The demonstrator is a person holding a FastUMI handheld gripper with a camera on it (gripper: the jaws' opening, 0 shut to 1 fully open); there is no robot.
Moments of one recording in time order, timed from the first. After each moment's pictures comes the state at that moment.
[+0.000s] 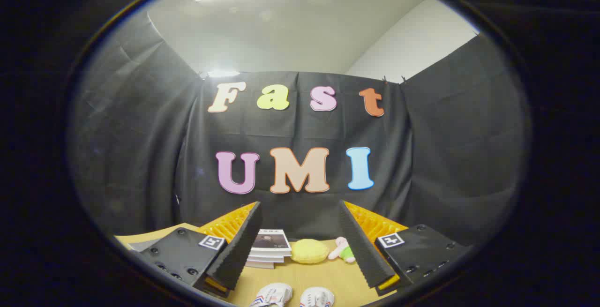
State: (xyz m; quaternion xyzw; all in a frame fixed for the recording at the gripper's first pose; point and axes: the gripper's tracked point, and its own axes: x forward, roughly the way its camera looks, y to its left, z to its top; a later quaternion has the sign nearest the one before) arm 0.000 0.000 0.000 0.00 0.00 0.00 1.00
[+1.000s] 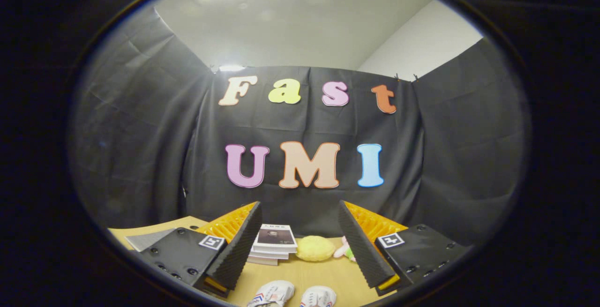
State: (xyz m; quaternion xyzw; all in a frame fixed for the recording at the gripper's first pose) arm 0.005 0.014 -0.019 -0.01 0.02 0.03 1.00
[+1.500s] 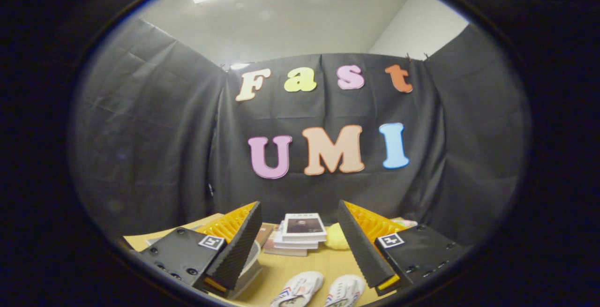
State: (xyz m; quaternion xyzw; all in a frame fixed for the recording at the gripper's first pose) arm -0.012 0.059 -0.065 0.06 0.08 0.10 0.99
